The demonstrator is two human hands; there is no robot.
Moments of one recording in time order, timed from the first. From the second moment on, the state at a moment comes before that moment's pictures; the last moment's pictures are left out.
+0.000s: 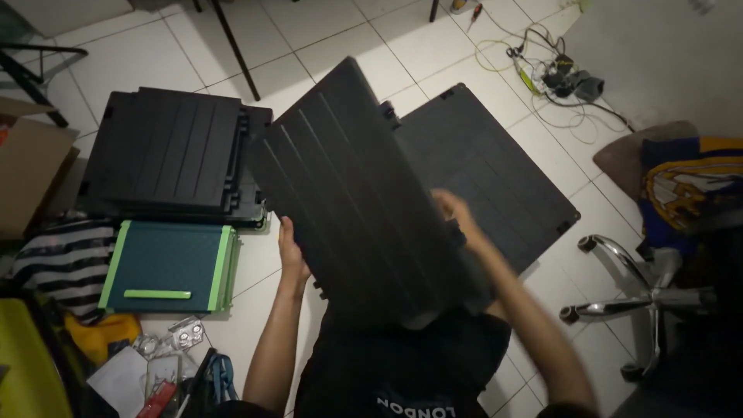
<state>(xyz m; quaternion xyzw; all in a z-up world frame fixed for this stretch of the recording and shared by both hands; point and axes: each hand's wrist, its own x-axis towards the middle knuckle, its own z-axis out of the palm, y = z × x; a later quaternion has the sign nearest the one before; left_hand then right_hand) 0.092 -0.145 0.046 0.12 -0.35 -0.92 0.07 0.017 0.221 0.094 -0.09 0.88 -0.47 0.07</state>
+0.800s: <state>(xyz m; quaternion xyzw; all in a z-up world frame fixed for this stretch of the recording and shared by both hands) 0.141 -0.156 0.025 0.20 -0.36 -0.90 0.14 0.002 0.270 0.030 -0.16 0.97 -0.16 -0.11</state>
